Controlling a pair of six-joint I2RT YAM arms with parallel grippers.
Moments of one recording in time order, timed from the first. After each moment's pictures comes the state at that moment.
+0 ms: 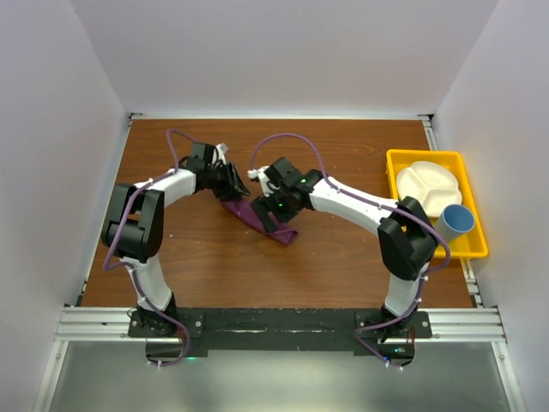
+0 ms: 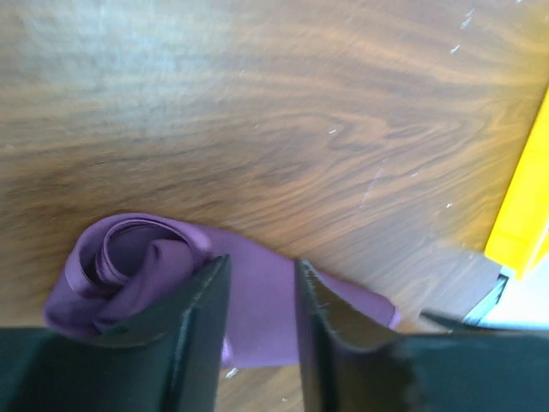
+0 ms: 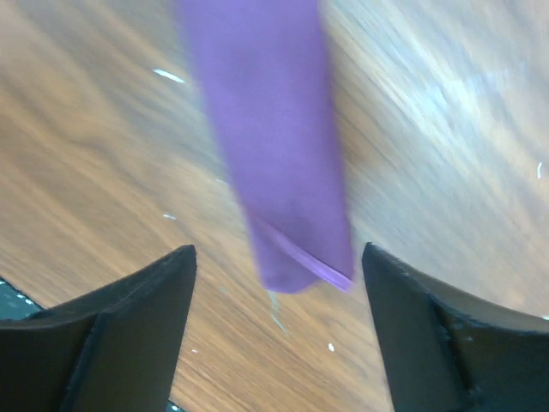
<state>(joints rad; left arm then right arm) -0.22 1.87 1.14 -0.21 0.47 -0.58 0.77 1.83 1.39 -0.65 -0.09 0.08</state>
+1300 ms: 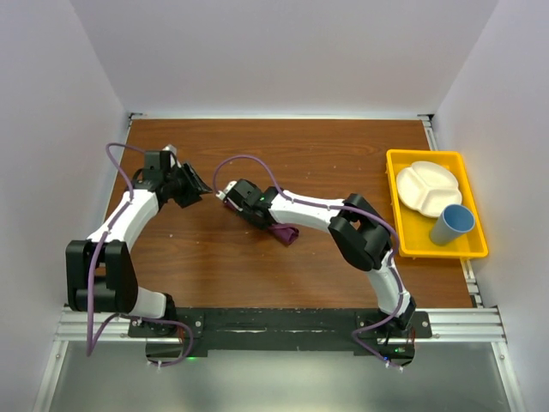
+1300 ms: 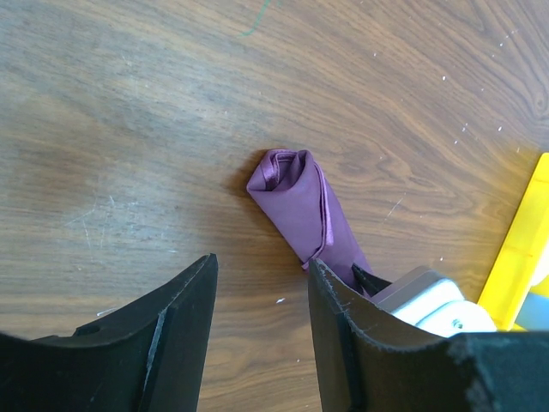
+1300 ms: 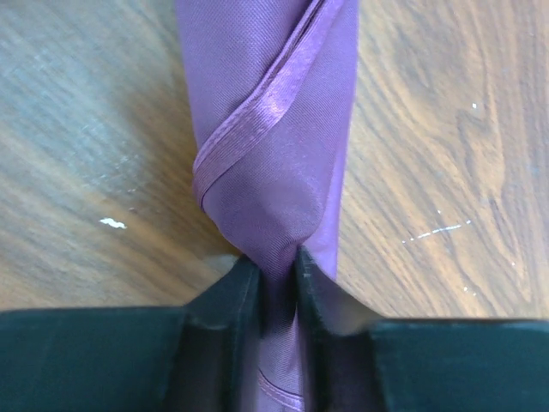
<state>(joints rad) -0.02 1.42 0.95 -0.38 0.28 -0.65 0.96 2.14 1.60 -0.56 0.32 -0.10</state>
